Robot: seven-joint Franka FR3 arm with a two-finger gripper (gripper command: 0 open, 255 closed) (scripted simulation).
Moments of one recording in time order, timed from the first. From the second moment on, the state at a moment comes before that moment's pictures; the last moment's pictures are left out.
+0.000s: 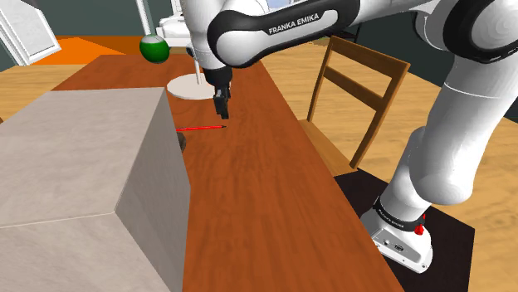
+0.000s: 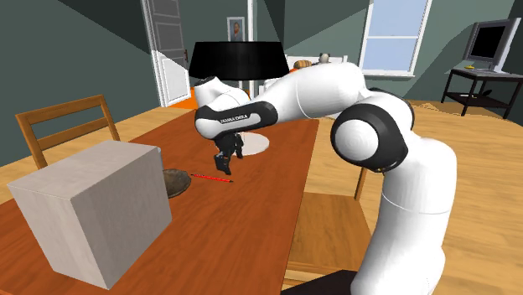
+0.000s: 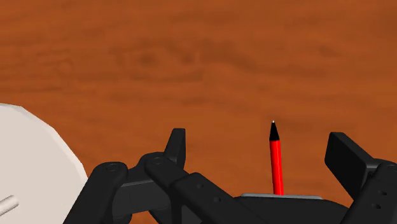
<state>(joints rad) 0.30 0.10 0.24 -1.76 -0.32 1.83 -0.17</state>
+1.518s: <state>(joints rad) 0.33 0.22 0.26 -1.74 -0.39 1.93 -0.20</state>
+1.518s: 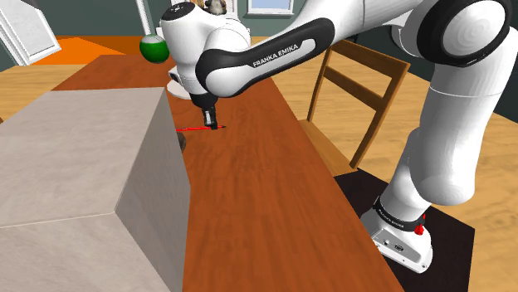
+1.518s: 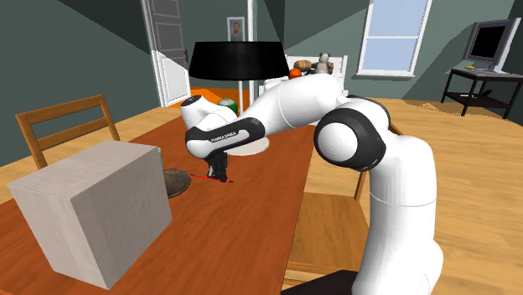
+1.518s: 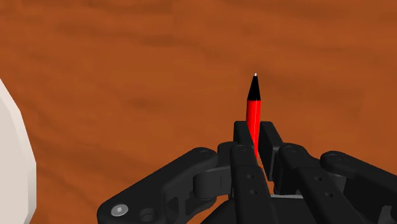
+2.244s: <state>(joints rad) 0.33 0.21 0.26 -1.71 -0.38 1.88 -0.22</state>
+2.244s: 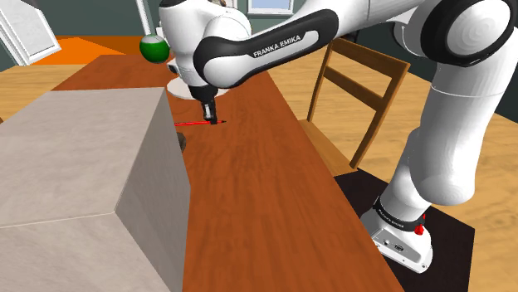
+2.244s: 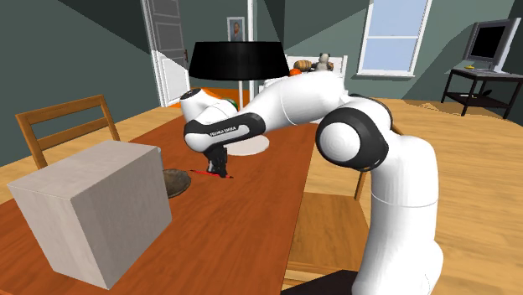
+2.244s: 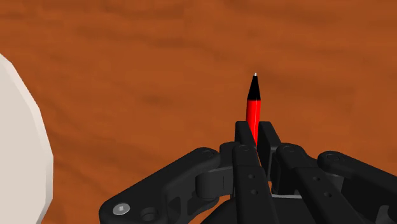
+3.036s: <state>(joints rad) 0.34 0.20 0.27 -1.56 -0.37 1.73 -0.26</state>
